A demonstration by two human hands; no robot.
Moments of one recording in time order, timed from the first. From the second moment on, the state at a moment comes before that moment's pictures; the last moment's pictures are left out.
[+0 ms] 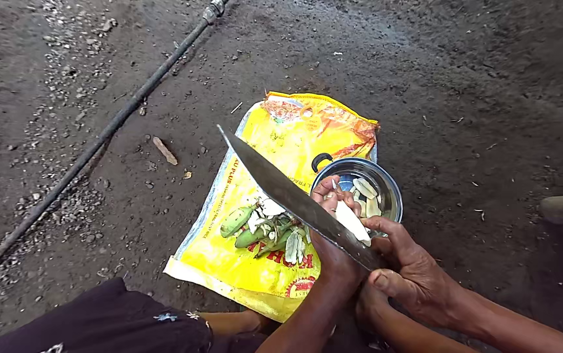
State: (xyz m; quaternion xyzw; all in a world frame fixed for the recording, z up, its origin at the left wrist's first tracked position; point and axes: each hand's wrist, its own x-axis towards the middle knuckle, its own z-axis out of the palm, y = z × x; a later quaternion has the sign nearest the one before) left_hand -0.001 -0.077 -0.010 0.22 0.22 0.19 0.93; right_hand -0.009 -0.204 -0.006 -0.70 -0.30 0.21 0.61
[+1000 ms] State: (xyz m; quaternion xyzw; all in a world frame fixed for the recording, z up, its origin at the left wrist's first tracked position) left_hand -0.003 -0.060 -0.001 0.11 0.13 0.03 0.99; right_hand -0.005 -0.214 -0.006 -0.76 -0.37 0.10 0.53
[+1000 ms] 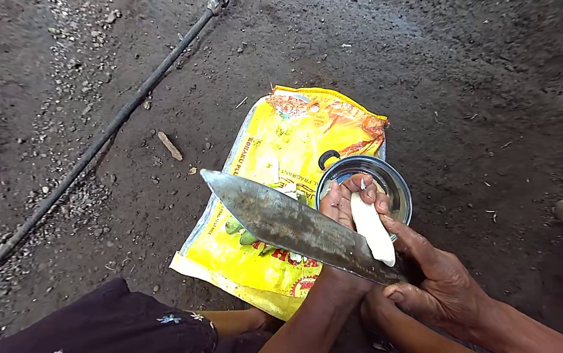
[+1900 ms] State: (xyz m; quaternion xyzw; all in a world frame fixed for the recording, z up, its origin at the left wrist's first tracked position) left_hand -0.012 -0.070 0.007 0.08 0.16 0.04 0.98; right_hand 0.000 -0.213 -0.007 -0.75 -0.36 0.09 0.54
